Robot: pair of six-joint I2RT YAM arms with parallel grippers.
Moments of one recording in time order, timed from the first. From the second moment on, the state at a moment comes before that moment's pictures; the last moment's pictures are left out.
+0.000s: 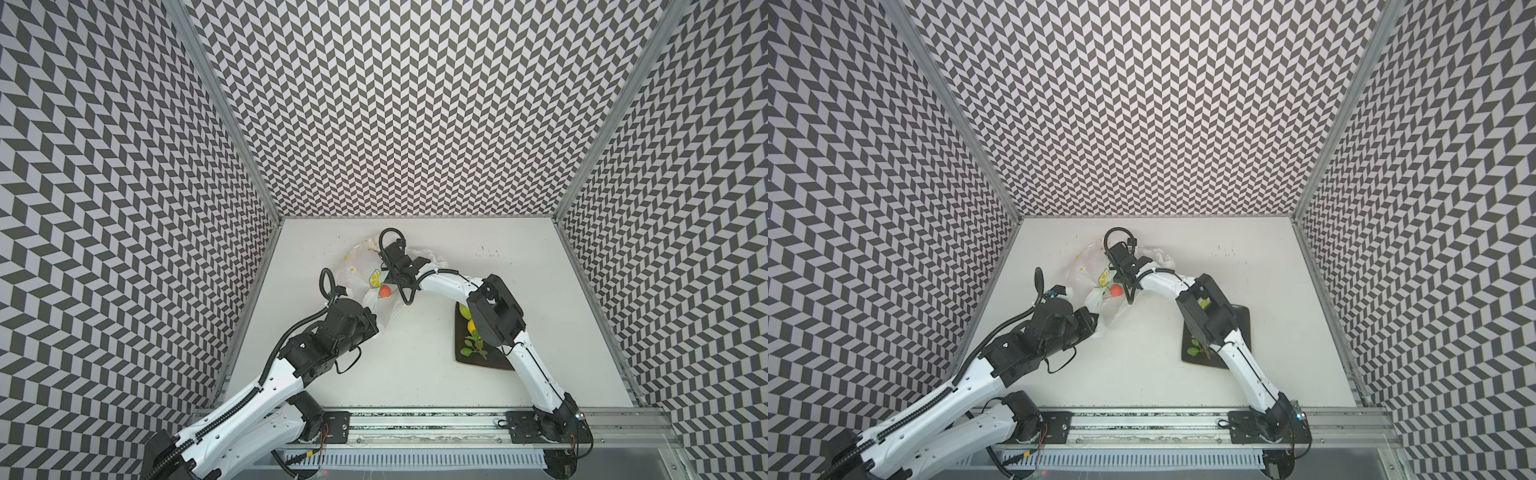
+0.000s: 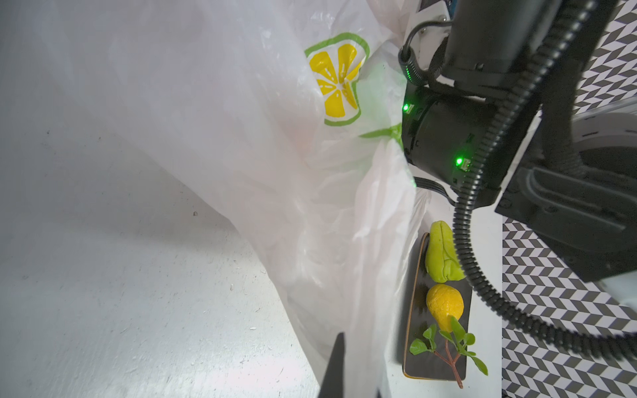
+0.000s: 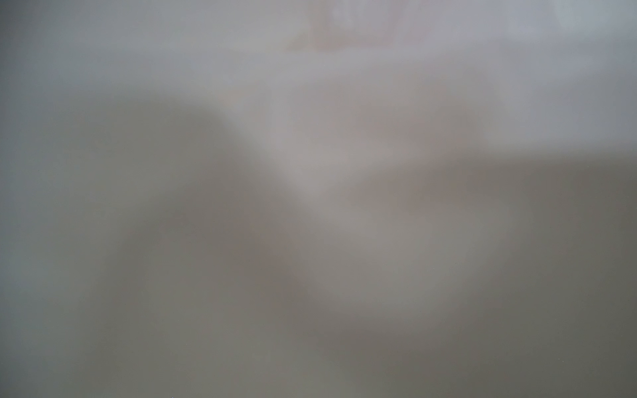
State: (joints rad) left arm -0.71 0.82 0.62 -0.47 -0.12 -1.07; right arm 0.78 2.44 1.98 -0.47 0.27 0.71
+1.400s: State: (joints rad) left arm -0.71 0.86 0.62 -0.43 -0.16 -1.07; right arm 0.91 1.25 1.07 -0.51 0.21 0.60
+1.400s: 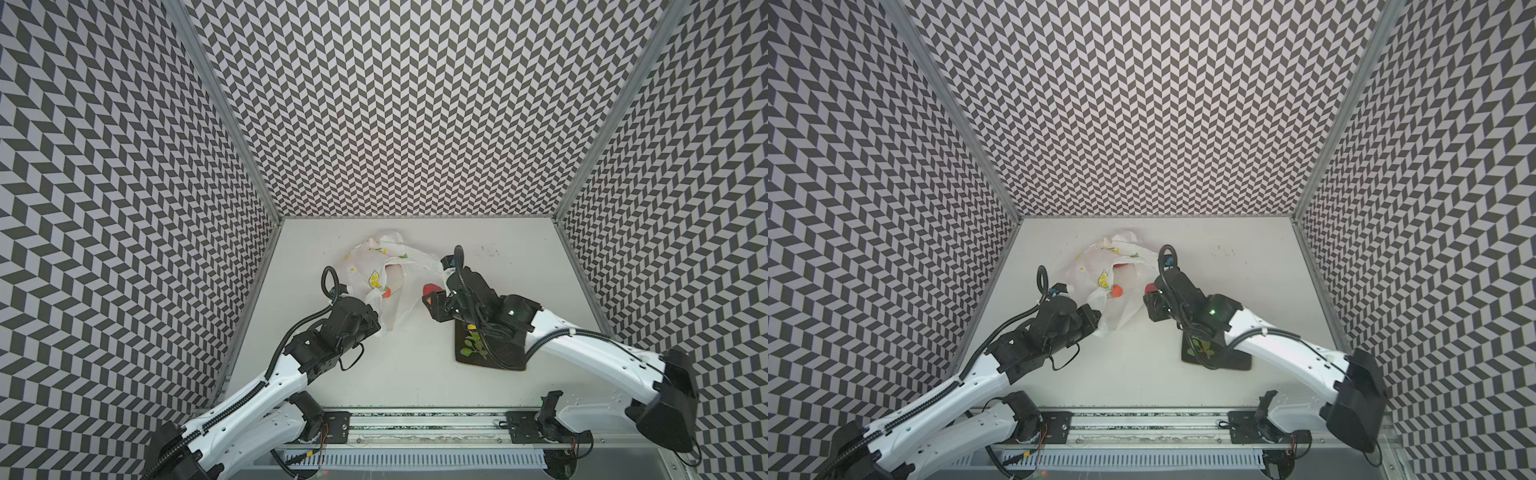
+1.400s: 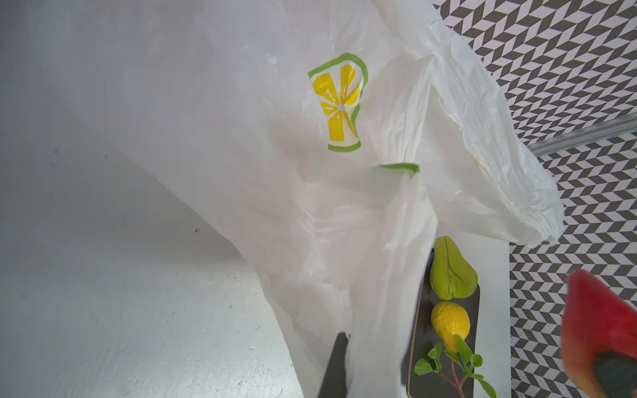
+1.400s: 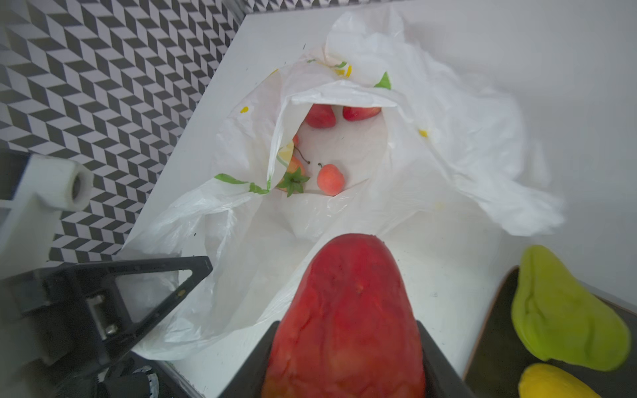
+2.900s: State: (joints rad) left arm -0.71 0.83 0.62 -0.44 -0.17 -1.04; right arm 0.64 0.98 0.48 -0.71 0.16 0.93
